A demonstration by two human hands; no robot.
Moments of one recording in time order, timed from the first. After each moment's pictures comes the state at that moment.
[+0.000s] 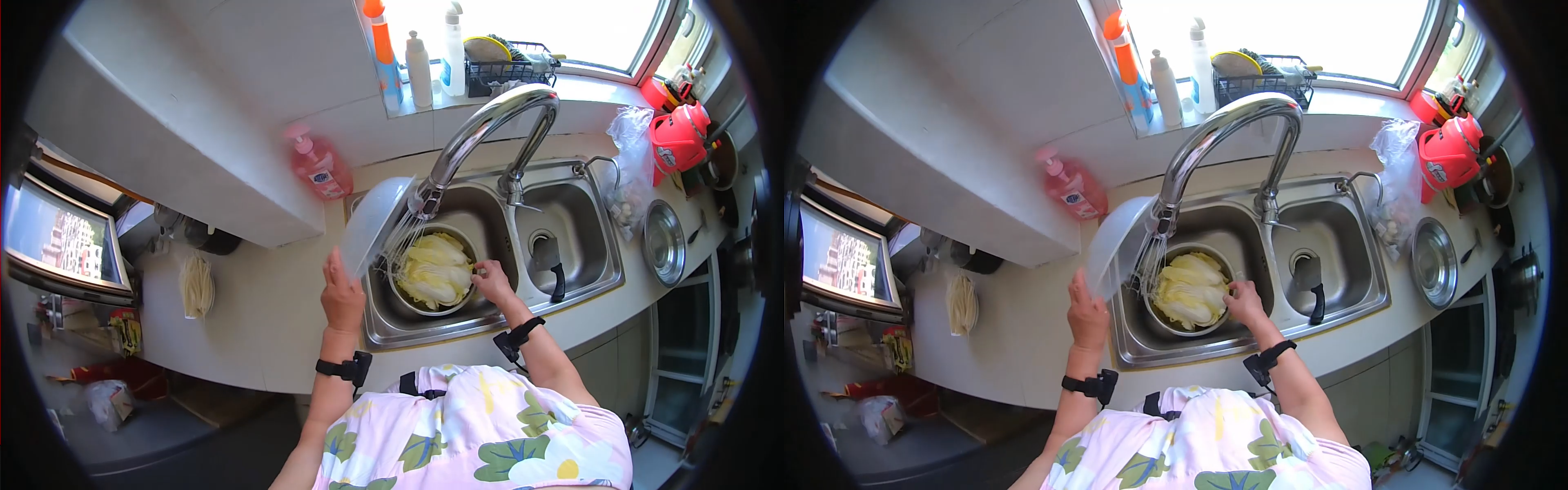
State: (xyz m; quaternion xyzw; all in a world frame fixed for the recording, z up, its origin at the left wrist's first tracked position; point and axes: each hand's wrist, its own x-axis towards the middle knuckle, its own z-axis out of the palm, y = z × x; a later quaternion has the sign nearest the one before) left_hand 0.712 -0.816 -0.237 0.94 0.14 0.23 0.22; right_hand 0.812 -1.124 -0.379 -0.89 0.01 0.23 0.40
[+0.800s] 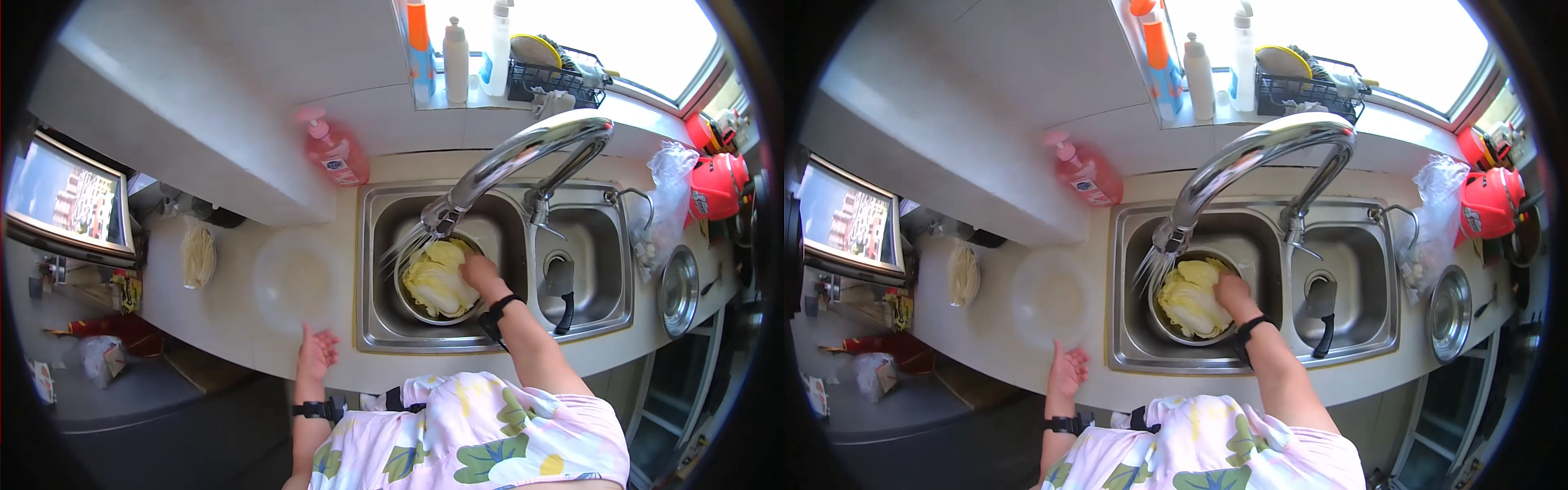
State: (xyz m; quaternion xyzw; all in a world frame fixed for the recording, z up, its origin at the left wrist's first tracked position) left_hand 0.567 -0.762 -0.297 0.32 0.53 0.02 0.78; right_hand 0.882 -1.061 -0.437 -0.94 -0.17 0.23 0.18
